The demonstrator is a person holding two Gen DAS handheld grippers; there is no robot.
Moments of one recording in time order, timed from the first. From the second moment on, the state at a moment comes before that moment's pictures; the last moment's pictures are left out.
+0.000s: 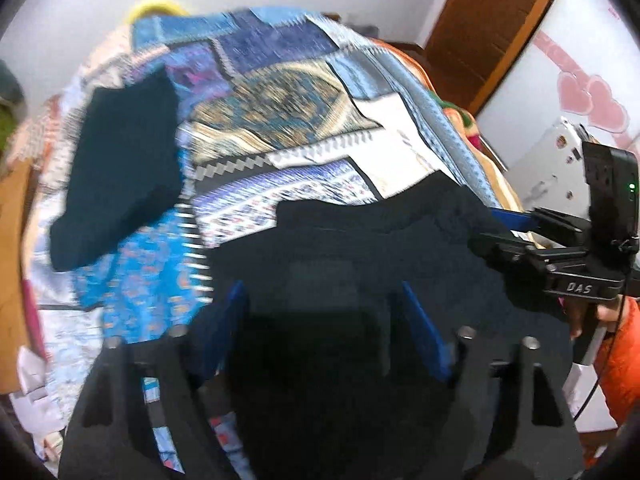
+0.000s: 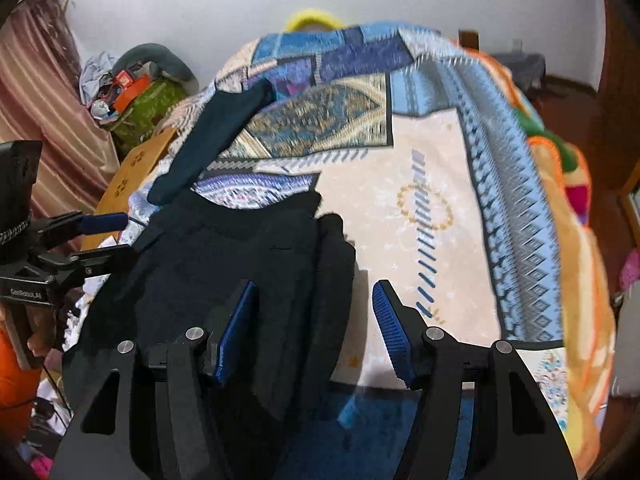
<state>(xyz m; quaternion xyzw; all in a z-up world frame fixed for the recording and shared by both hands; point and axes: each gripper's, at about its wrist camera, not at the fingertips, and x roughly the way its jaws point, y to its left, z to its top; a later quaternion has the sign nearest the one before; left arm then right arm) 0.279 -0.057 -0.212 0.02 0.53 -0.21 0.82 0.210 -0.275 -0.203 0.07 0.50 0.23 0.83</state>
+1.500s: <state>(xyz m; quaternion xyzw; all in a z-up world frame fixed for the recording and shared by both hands) 0.243 -0.037 -0.170 0.05 0.44 -0.17 0.88 0.164 -0.217 -0.149 -0.04 0.43 0.30 0.85</state>
